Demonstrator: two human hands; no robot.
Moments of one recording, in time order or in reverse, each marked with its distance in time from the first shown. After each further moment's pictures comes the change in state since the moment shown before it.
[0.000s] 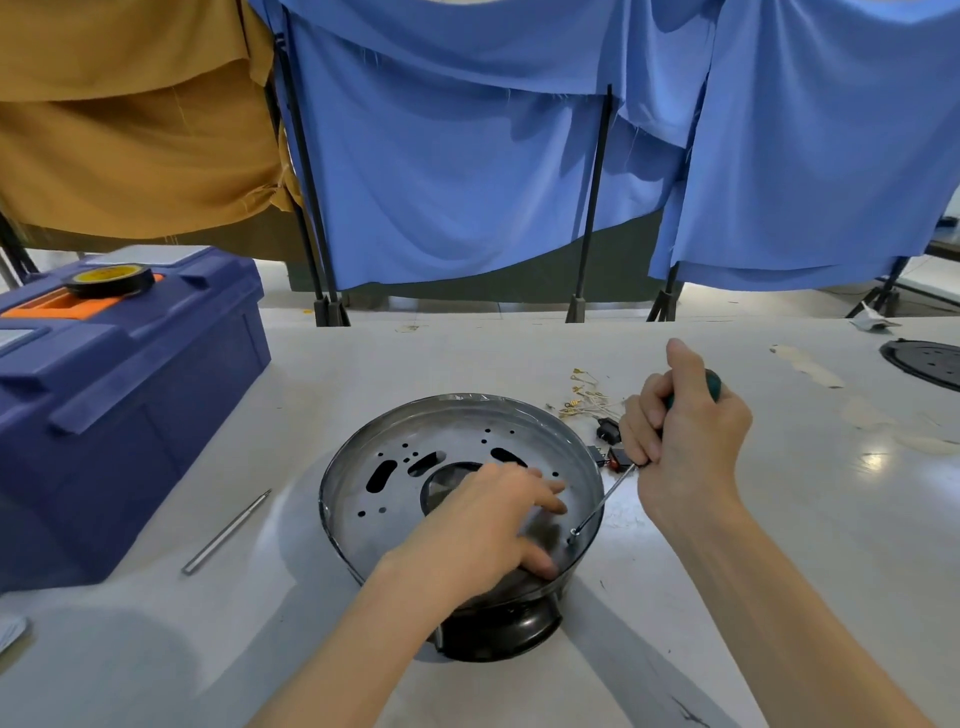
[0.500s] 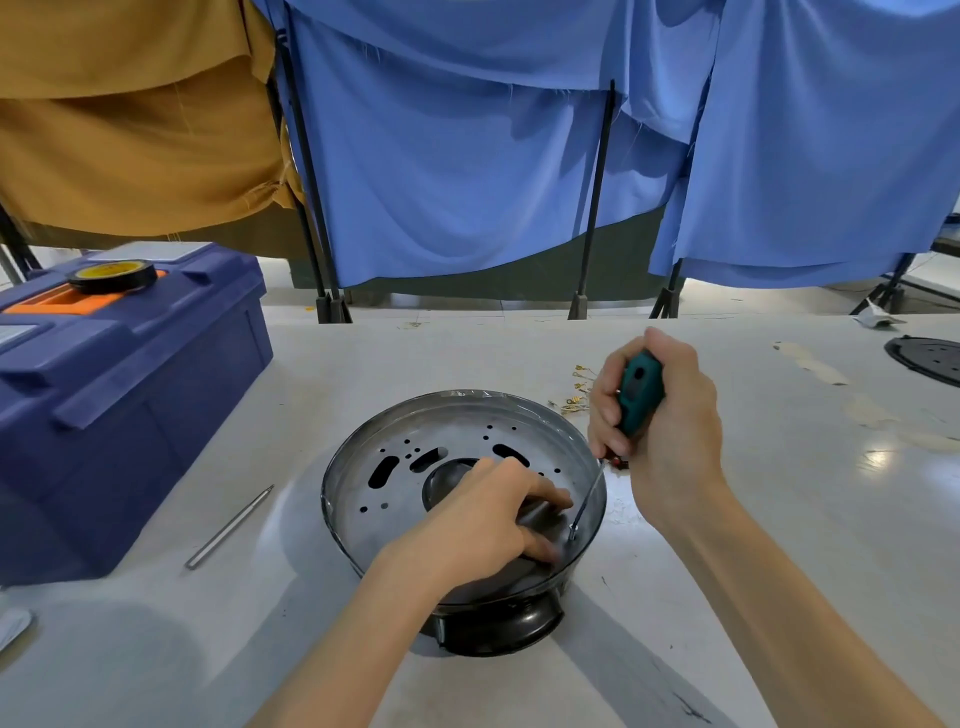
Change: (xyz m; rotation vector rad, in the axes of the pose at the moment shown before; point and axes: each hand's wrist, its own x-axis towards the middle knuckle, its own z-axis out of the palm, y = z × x) left_hand 0.001 -0.005 0.001 -0.199 -0.014 -0.087; right_hand -0.011 -0.004 0.007 -0.094 -0.390 0.032
